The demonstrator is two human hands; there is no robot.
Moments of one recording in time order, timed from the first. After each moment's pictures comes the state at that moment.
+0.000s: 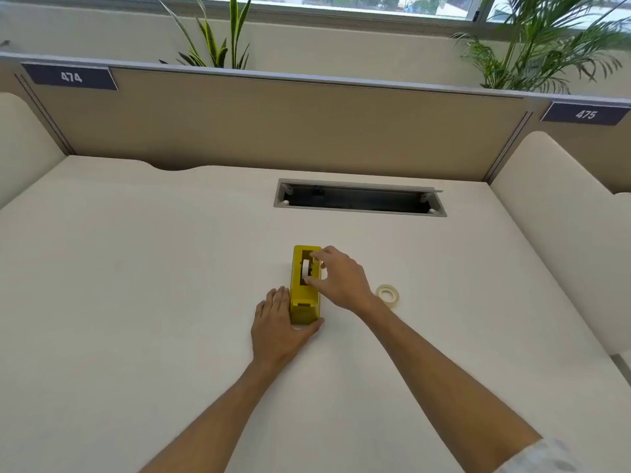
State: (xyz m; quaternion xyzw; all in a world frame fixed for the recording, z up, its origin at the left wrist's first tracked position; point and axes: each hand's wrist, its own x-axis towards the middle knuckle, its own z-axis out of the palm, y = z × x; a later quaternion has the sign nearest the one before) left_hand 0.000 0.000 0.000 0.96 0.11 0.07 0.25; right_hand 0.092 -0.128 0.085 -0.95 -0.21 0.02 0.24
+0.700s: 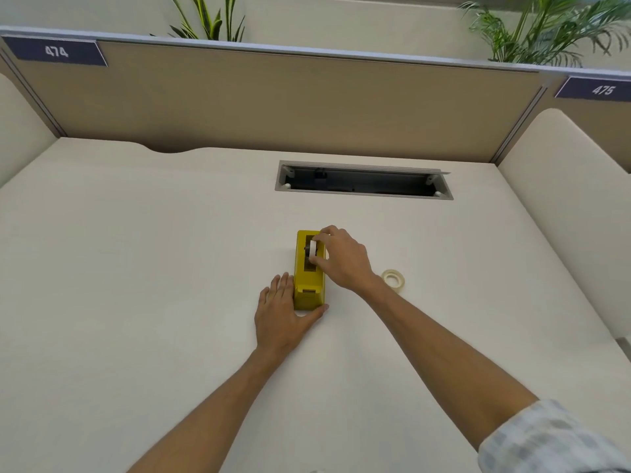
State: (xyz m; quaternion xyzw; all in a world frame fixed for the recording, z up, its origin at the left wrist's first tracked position) left_hand 0.001 0.004 -0.004 0.96 0.10 0.08 0.24; right_hand 0.103 -0.119 0.085 -0.96 -0.21 0.00 0.17
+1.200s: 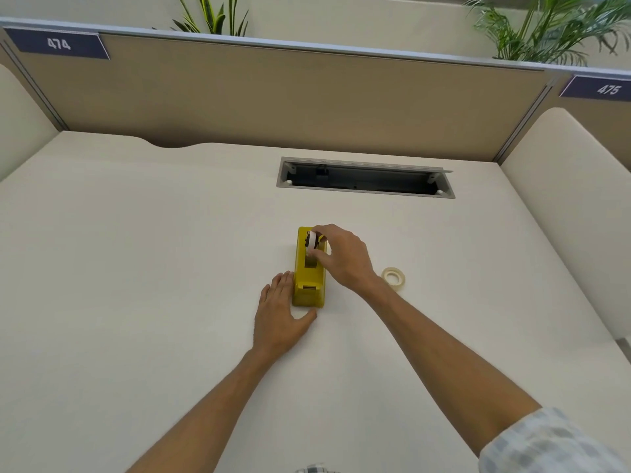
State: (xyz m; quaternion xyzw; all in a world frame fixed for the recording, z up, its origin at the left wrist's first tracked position) left_hand -0.007 0.012 -0.004 0.94 0.06 0.07 0.33; right_hand 0.098 -0.121 0.085 -0.94 -0.21 -0.01 0.26
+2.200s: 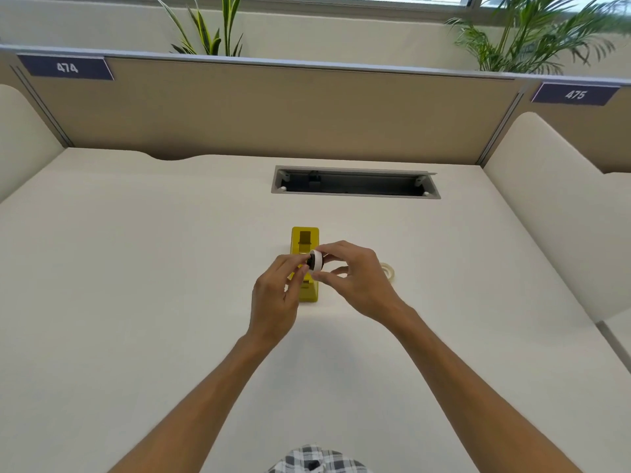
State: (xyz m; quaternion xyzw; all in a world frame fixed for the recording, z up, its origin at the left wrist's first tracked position) left_hand -0.027 -0.004 0.084 0.83 -0.05 0.25 0.49; right_hand 0.017 -0.164 0.124 -0.84 -0.25 -0.01 0.48
